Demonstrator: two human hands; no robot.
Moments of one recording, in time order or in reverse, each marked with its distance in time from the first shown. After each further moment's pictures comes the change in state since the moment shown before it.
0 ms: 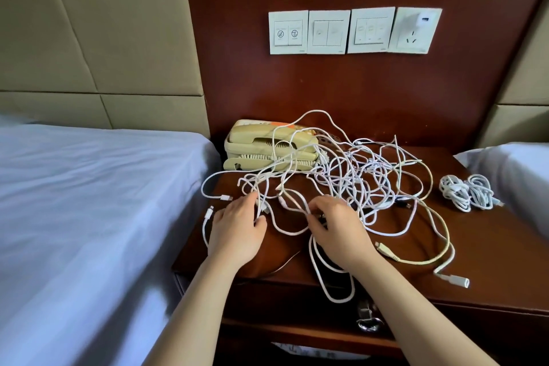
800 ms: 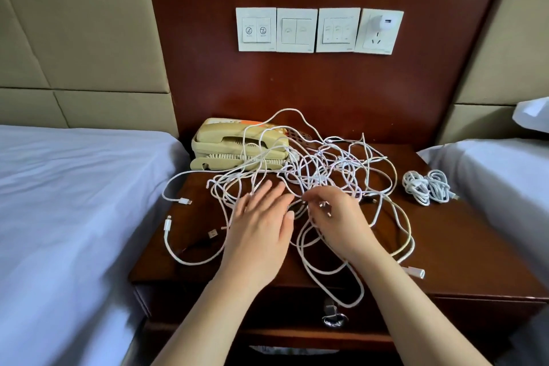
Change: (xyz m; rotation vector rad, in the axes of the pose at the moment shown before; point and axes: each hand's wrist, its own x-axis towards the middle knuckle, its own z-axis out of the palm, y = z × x) left_hand -0.023 0.066 0.016 -0.016 0.171 0.432; right_hand -0.007 0.016 -0.045 0.141 0.077 0.090
